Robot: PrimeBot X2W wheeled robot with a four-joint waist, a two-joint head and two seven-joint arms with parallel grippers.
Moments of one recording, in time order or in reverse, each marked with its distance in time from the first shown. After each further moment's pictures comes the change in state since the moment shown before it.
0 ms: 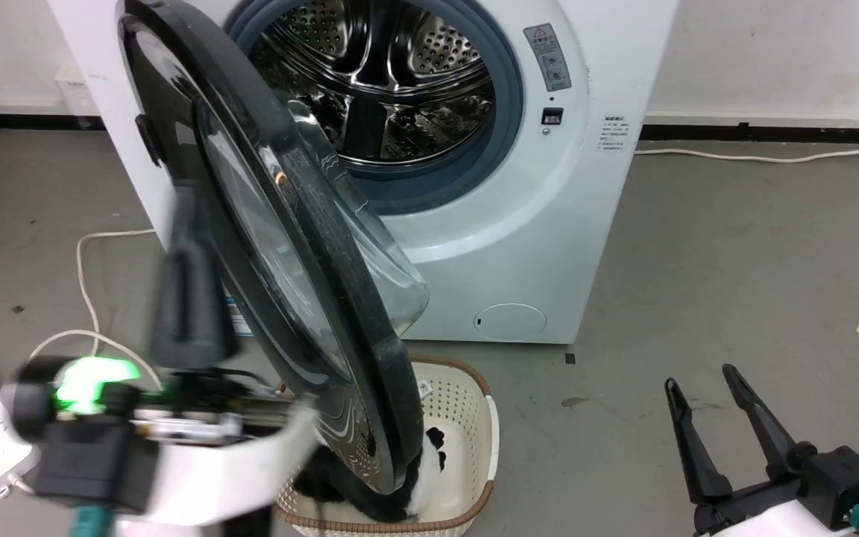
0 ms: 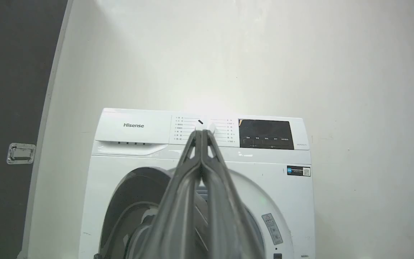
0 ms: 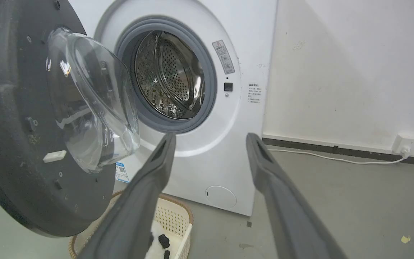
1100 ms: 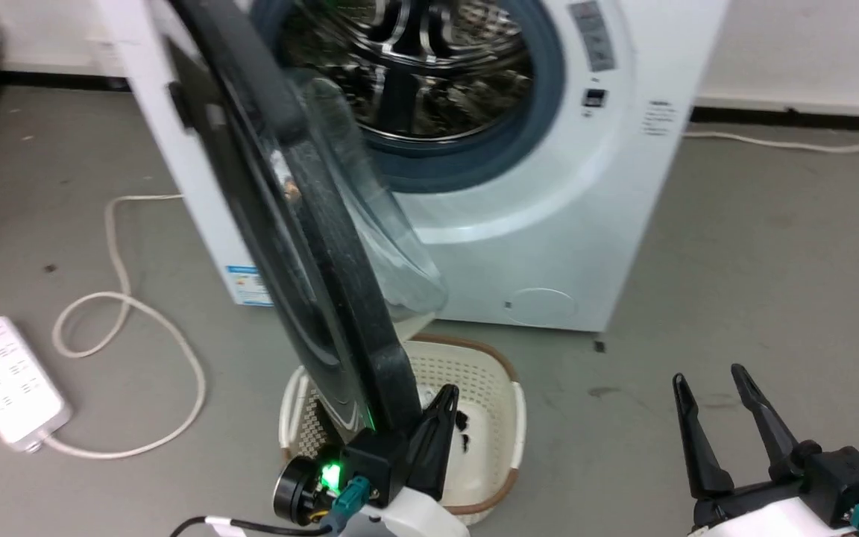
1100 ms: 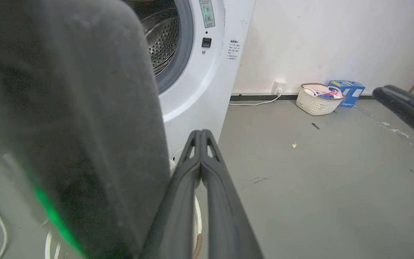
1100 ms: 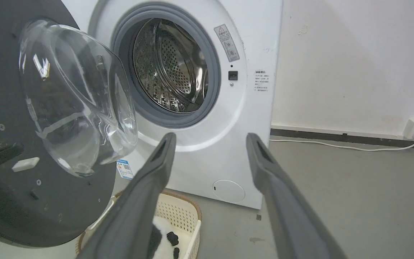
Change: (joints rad) left arm 0.016 0.005 -0.406 0.588 -0.194 0.053 0.101; right arm 0.000 0.027 -0.011 0.004 0.011 0.000 0.000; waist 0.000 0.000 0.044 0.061
